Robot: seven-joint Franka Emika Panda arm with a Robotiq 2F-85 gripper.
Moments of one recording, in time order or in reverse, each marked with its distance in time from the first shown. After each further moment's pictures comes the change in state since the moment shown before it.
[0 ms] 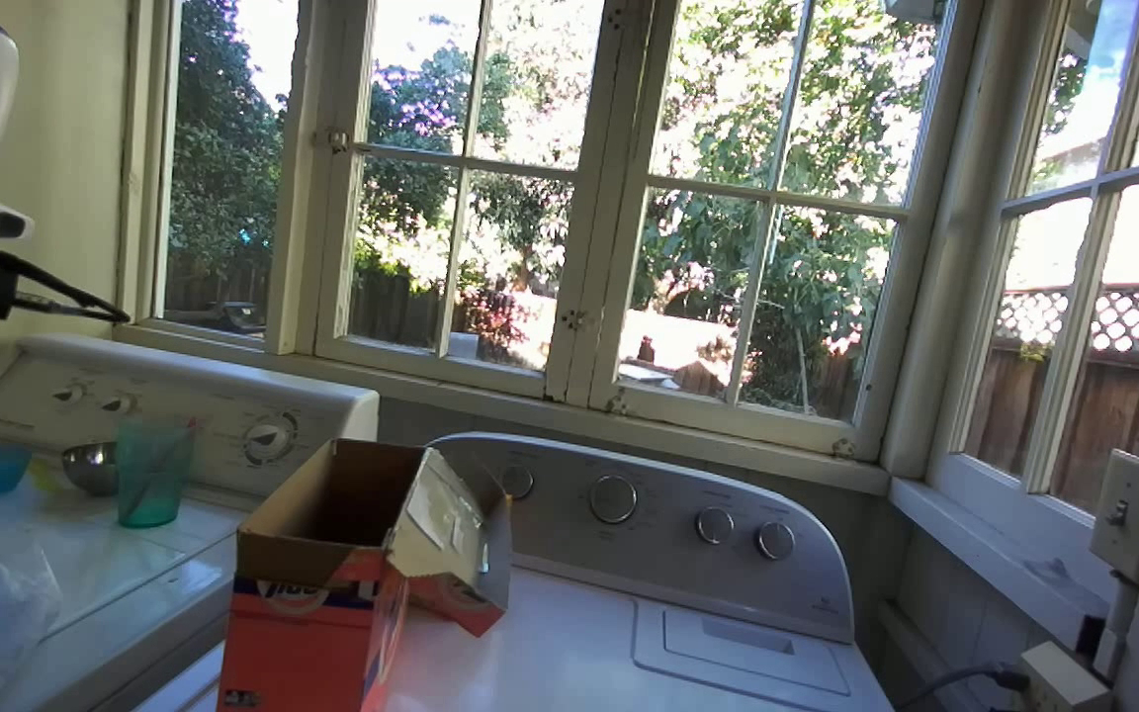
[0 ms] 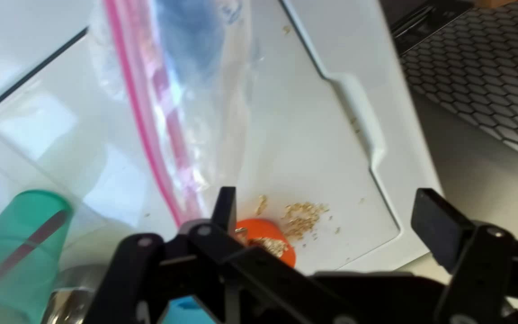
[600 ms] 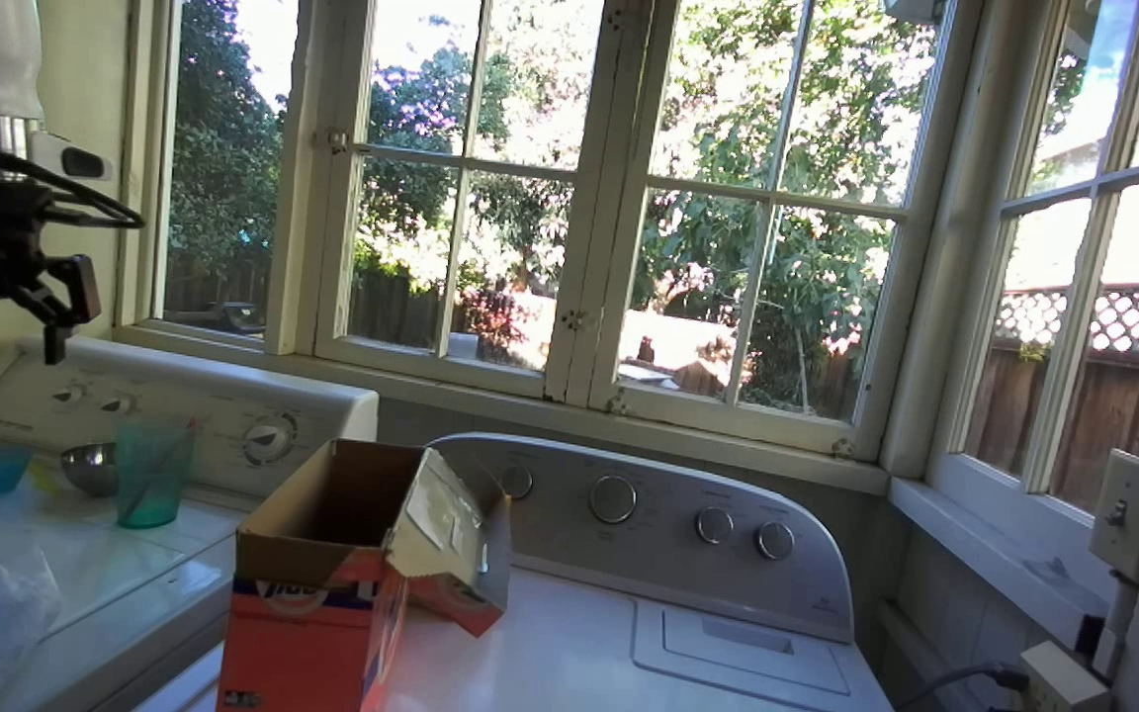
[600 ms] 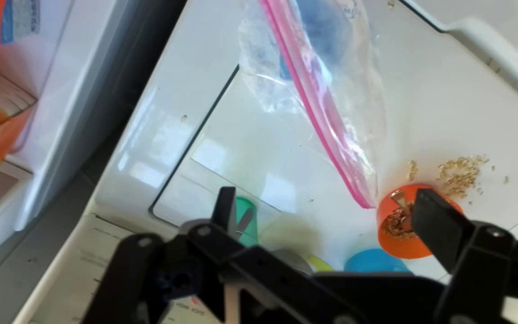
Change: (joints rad) arm -0.045 0.013 0.006 0.108 -0.238 0.119 0.482
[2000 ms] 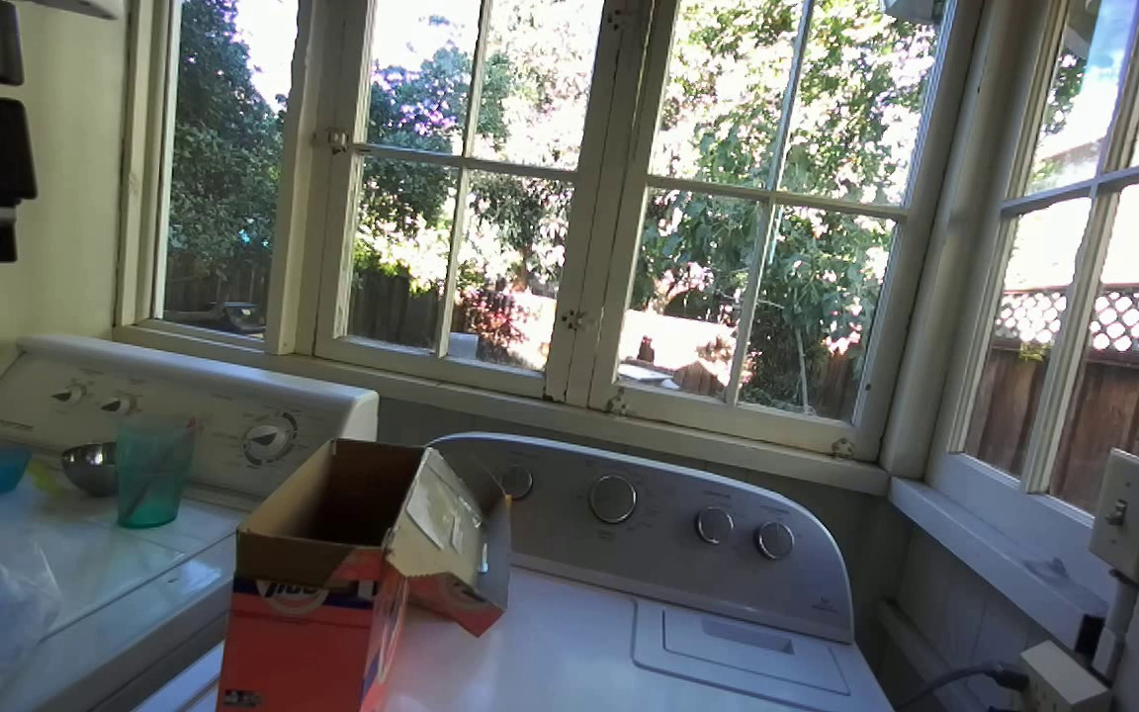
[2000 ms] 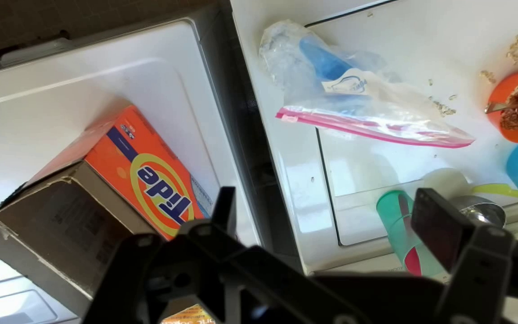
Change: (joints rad) arm -0.180 -0.261 -0.041 0.037 -0.060 -0.338 0.679
